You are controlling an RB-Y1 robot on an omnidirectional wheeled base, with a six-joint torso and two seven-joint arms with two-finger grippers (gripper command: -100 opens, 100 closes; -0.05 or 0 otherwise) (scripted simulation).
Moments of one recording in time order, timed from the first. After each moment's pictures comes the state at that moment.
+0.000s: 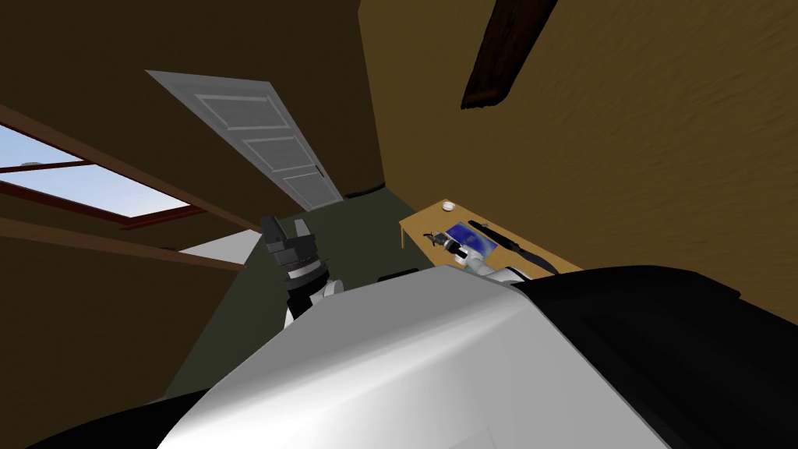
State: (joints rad) left arm 0.55 0.03 0.01 -2.33 -0.02 -0.57 -0.10; right arm -0.04 -0.53 0.07 -0.74 0.54 -0.77 0.57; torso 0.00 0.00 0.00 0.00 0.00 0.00
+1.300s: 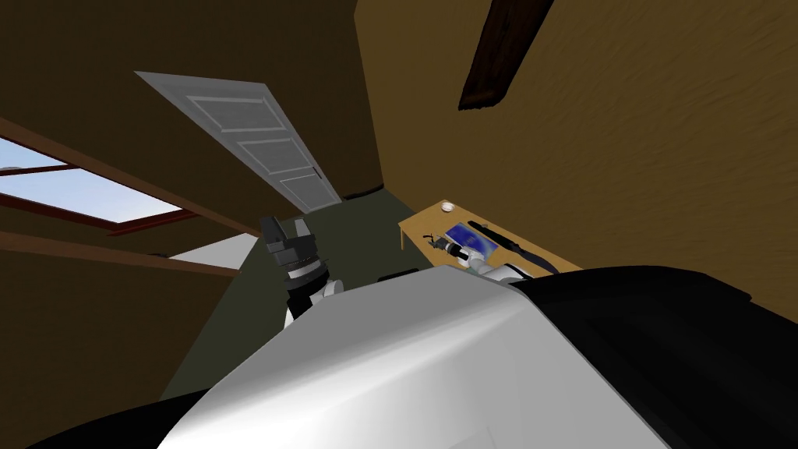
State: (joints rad) left arm 0.55 0.03 0.01 -2.33 -0.02 -0.57 -0.10; right arm -0.06 -0.55 0.12 -0.63 0.67 -0.74 0.61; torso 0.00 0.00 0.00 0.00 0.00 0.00
